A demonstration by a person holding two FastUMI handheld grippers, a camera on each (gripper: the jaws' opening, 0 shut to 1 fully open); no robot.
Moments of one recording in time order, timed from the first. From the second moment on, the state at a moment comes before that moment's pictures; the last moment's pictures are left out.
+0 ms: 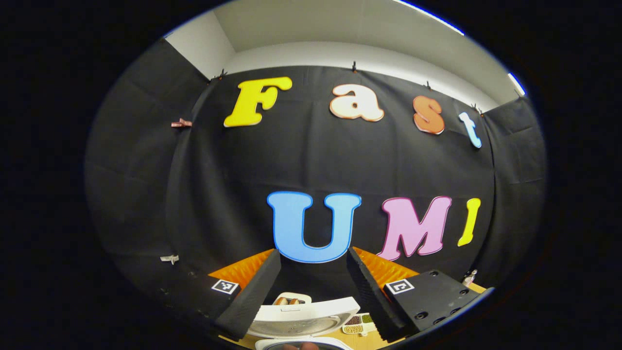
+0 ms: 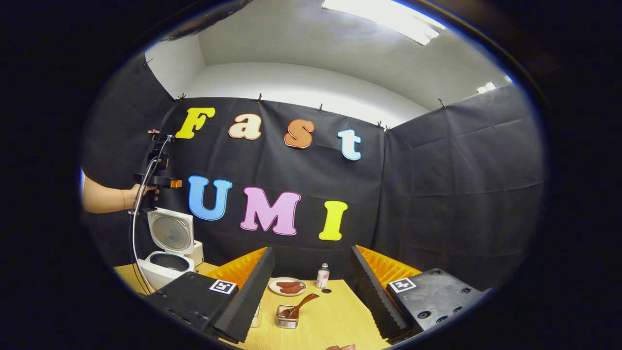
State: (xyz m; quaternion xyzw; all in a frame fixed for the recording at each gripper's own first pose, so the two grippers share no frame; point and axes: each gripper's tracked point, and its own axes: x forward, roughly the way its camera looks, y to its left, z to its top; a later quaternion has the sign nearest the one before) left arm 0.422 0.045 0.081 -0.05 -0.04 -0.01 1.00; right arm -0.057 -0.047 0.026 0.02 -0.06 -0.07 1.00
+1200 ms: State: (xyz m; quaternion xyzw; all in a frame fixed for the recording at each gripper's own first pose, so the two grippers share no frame) left arm 0.345 0.031 -0.103 -0.03 0.09 0.10 0.99; right arm -0.034 -0.065 0.030 0.04 -0.07 -0.05 1.00
